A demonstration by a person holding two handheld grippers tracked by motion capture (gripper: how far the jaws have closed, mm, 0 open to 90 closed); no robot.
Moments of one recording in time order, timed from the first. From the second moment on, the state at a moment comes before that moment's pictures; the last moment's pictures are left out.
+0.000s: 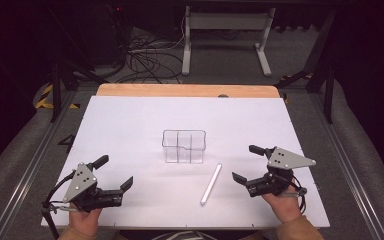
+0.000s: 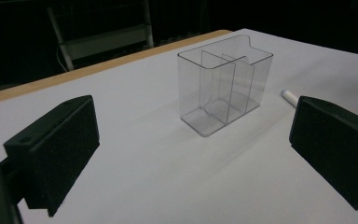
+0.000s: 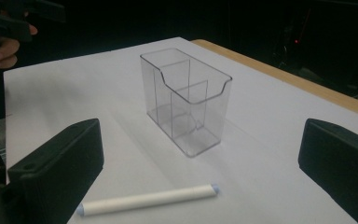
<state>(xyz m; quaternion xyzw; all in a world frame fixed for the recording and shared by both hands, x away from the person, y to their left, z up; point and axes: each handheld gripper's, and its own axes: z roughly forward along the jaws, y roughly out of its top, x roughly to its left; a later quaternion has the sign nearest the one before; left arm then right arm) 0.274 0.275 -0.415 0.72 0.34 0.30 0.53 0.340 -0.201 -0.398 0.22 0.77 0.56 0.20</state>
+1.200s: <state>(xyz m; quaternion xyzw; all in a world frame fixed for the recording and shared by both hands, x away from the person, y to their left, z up) 0.295 0.210 -0.383 0.77 0.30 0.17 0.54 0.330 -0.237 -0.430 0.25 0.74 0.58 0.21</state>
